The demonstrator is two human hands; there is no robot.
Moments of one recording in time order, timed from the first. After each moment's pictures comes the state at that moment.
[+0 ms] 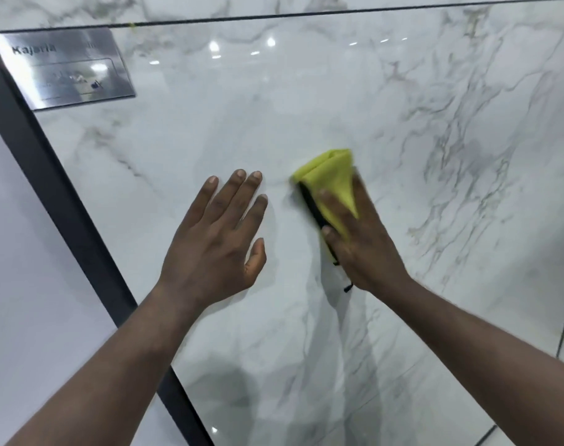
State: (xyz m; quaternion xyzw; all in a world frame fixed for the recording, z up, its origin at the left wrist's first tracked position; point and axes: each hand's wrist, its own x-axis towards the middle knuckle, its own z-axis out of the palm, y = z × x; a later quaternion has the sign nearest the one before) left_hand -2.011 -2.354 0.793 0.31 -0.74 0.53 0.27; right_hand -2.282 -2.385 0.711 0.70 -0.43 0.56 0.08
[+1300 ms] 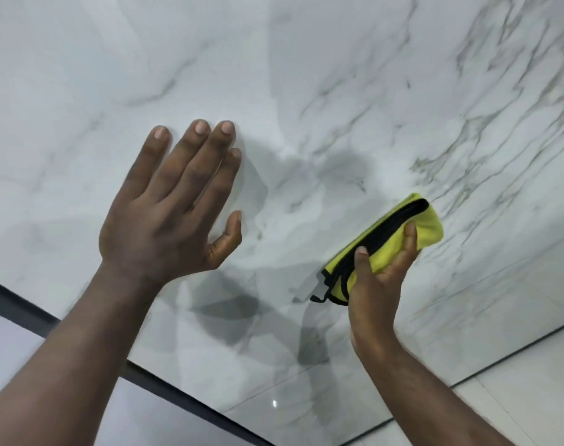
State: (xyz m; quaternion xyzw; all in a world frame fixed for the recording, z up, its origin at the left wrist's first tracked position) left_hand -2.076 -2.382 0.745 0.30 -0.71 0.61 0.19; right_hand -2.296 -2.385 0.558 0.34 -0.49 0.73 -0.35
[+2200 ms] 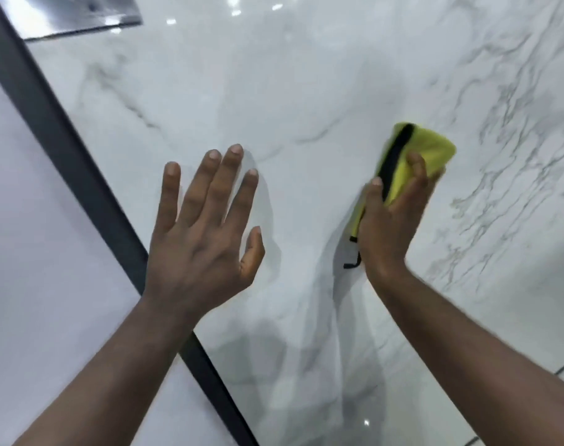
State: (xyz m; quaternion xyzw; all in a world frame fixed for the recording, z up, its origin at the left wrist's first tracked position) left_hand -1.974 -2.322 0.763 0.38 -0.68 0.57 0.27; right_hand -2.218 -2.391 0.710 0.41 -0.49 0.76 -0.11
